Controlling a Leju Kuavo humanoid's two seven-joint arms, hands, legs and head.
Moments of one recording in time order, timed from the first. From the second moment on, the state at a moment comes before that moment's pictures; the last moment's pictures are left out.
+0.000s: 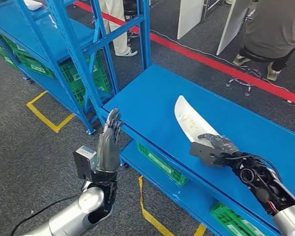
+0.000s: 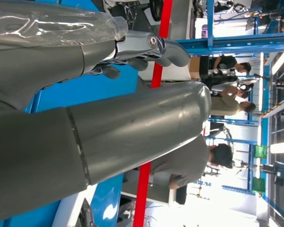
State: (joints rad) left arm -0.17 0.16 -0.62 -1.69 0.26 0.63 -0.46; right arm -0.76 -0.14 1.07 -0.84 0.29 0.14 -0.04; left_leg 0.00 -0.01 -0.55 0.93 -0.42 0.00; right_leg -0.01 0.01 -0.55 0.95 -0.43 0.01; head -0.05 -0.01
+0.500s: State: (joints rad) left arm -0.17 0.16 -0.62 -1.68 0.25 0.63 -0.44; right arm -0.79 -0.14 1.07 -0.83 0.29 0.12 -0.05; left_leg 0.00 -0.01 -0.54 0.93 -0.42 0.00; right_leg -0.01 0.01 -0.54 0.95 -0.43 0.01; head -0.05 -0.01
